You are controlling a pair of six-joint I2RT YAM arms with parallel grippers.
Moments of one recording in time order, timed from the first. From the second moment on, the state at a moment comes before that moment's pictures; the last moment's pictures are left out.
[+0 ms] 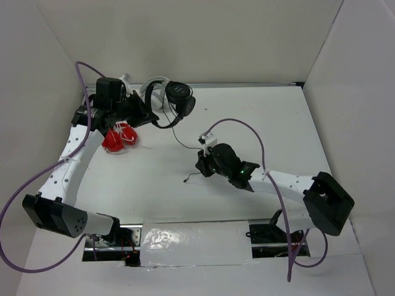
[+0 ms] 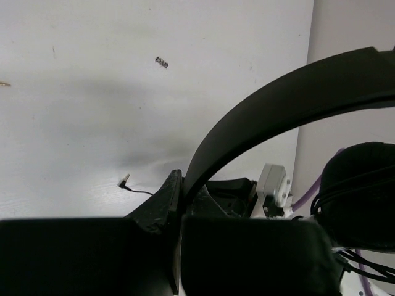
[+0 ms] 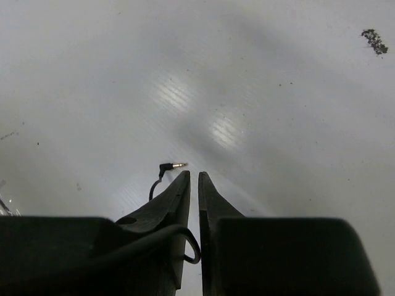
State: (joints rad) left arm -0.23 1.36 1.52 -0.82 0.32 -0.73; right arm 0.85 1.37 0.71 0.15 0.03 0.28
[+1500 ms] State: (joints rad) left arm -0.33 1.27 1.27 -0.60 0.67 -0.53; right arm 0.35 1.64 1.11 0.18 -0.47 0.15
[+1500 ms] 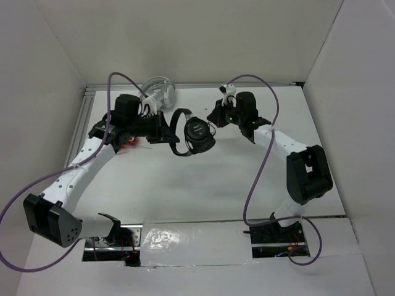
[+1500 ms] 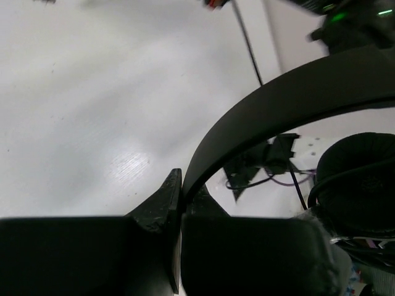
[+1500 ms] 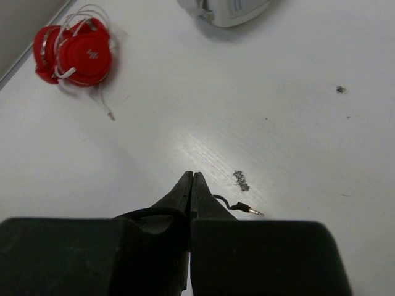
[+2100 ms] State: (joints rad) left arm -0.63 1.68 1.38 -0.87 -0.08 -0.64; right arm 0.36 1.61 1.27 -0.26 -0.11 0.07
